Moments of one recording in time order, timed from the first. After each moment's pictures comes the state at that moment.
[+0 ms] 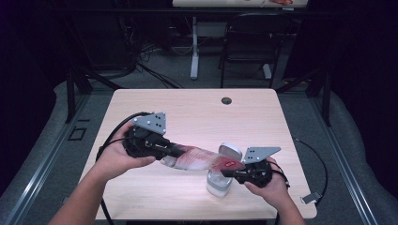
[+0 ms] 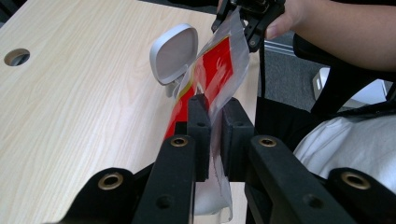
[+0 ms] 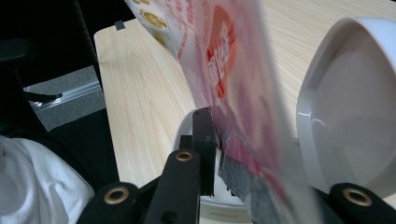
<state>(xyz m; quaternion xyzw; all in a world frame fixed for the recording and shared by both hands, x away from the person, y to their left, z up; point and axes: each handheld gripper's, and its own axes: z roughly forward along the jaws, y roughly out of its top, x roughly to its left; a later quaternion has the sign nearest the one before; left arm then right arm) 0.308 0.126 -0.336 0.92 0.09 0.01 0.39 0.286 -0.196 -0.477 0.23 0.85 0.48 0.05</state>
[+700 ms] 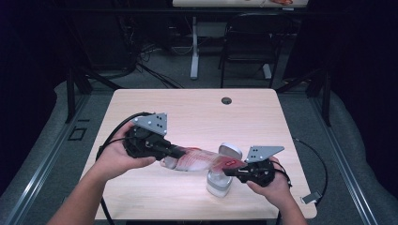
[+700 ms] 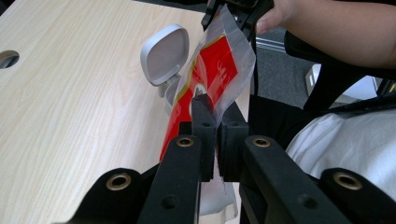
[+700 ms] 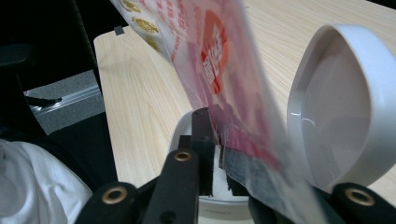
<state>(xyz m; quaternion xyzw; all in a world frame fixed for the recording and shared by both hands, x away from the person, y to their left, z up) 0.306 0.125 -0.333 0.92 0.08 0.00 0.39 0.287 -0.202 -0.475 0.23 0.84 0.49 0.06</state>
